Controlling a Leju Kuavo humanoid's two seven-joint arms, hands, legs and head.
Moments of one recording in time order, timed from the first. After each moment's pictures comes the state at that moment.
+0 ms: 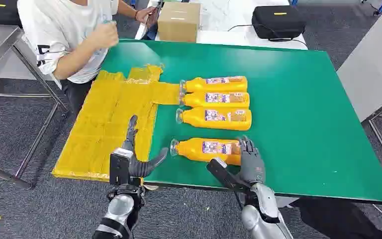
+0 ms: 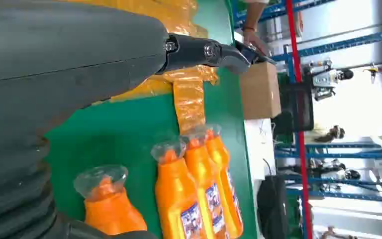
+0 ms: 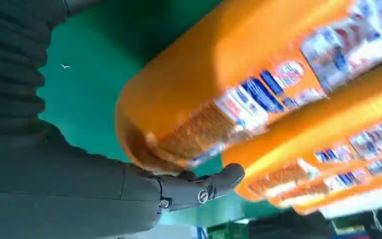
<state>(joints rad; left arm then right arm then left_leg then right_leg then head) -0.12 -0.30 -0.24 -1.13 -0.15 0.33 -0.57 -0.18 0.04 0.32 -1.11 1.10 -0.30 0.07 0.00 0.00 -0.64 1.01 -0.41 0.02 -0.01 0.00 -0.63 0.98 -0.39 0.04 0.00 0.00</state>
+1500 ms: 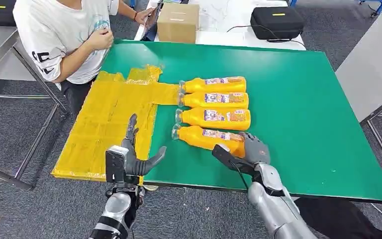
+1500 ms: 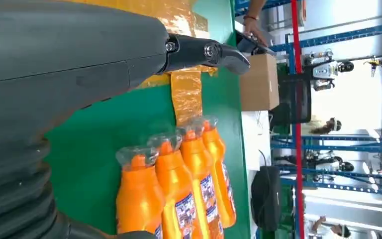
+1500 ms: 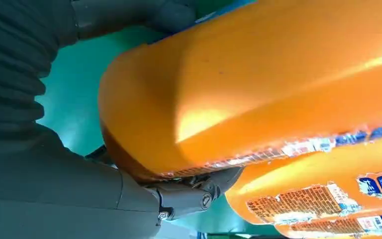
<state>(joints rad) -0.13 -0.31 -0.20 -1.14 -0.13 0.25 -0.56 -0.42 0.00 0.35 -0.81 1.07 -0.14 0.11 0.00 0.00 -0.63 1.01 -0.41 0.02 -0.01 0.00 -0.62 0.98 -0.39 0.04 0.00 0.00</state>
